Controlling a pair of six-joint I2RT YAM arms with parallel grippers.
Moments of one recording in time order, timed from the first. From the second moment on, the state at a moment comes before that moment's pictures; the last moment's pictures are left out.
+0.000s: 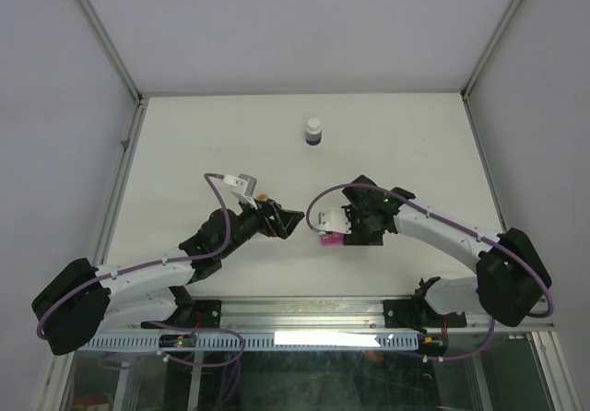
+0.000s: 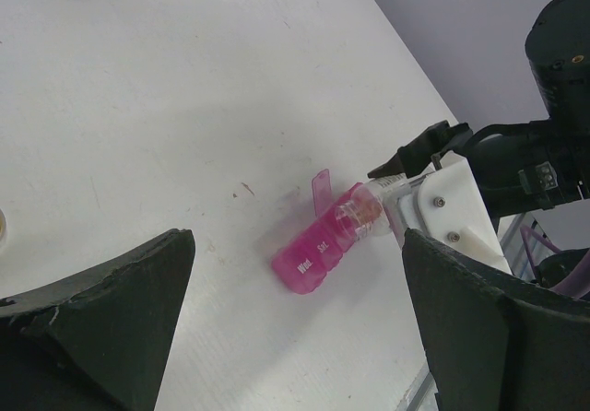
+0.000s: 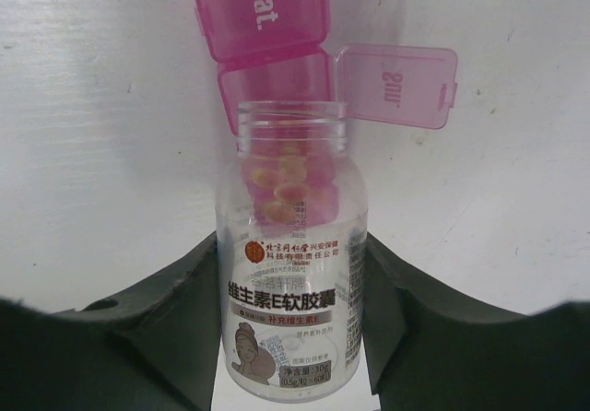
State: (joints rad) left arm -0.88 1.05 0.31 0.64 -0.10 -0.61; right arm 0.72 1.31 0.80 -0.79 0.01 -0.93
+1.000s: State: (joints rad) left arm -0.88 1.05 0.31 0.64 -0.10 -0.62; right arm 0.72 1.33 0.81 -0.78 0.04 -0.91
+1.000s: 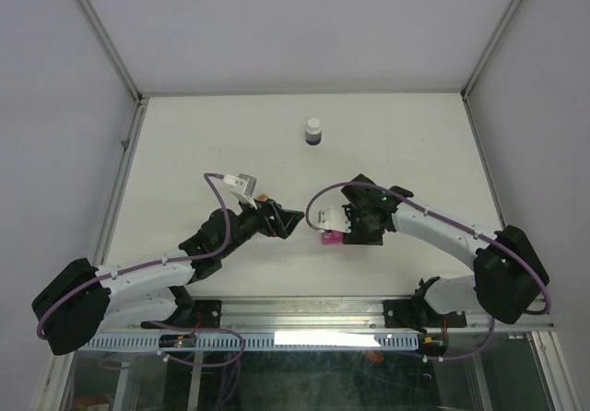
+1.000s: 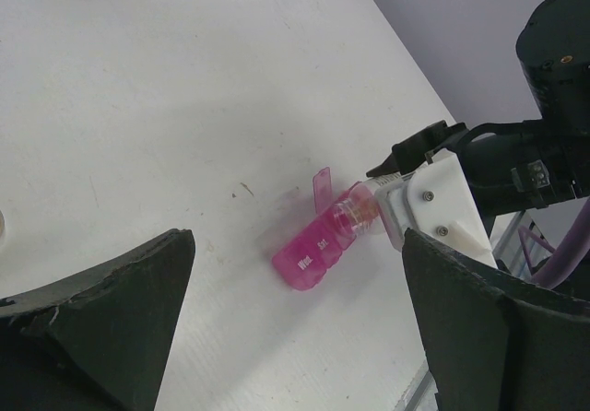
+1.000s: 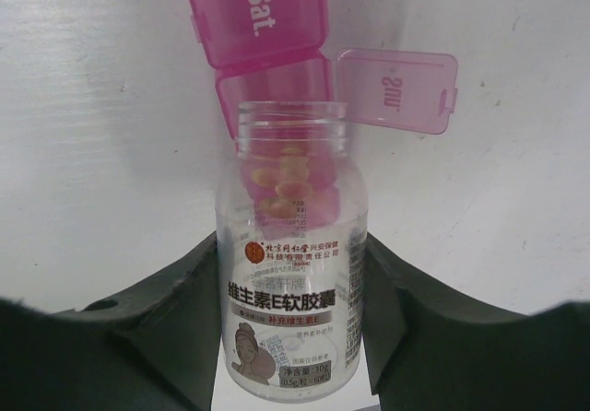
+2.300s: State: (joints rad) left arm -0.88 1.06 0.31 0.64 -0.10 -0.62; right arm 0.70 1.34 0.83 -0.81 0.07 -0.88
